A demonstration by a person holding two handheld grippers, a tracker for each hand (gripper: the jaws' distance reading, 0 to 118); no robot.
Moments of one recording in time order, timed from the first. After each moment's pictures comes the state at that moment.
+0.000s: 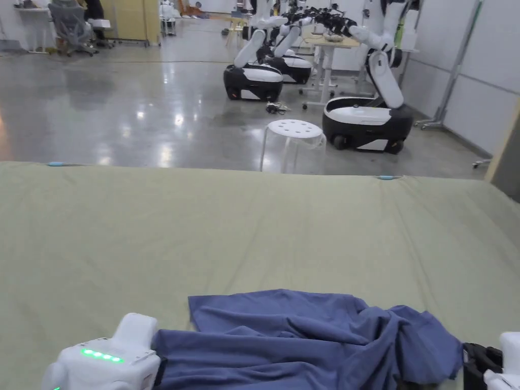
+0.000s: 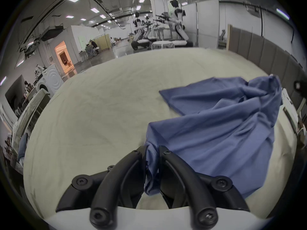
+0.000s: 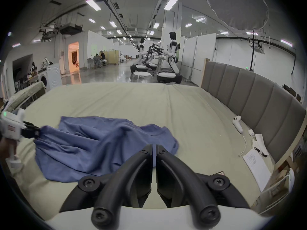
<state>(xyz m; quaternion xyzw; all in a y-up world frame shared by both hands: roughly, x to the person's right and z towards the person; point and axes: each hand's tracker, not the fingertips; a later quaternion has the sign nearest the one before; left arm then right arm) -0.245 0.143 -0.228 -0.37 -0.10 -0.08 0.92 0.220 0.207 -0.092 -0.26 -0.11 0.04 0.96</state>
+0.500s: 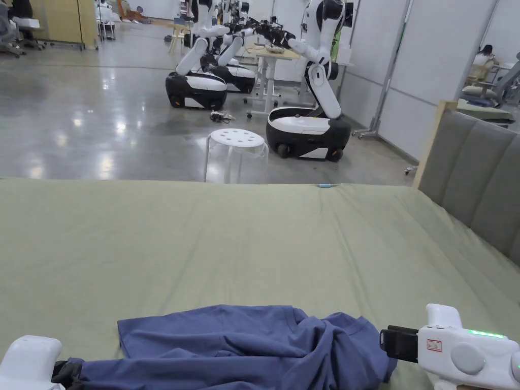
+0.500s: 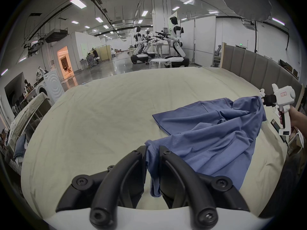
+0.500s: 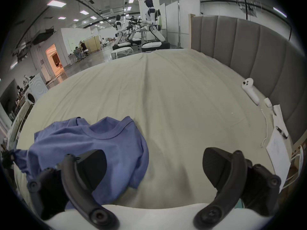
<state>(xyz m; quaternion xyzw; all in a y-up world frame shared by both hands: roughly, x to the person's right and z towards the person) -0.242 0.194 -0.191 -0.32 -0.12 -0.06 0.94 0.342 0.144 -0.210 -0.38 -0.14 -0.09 0.91</state>
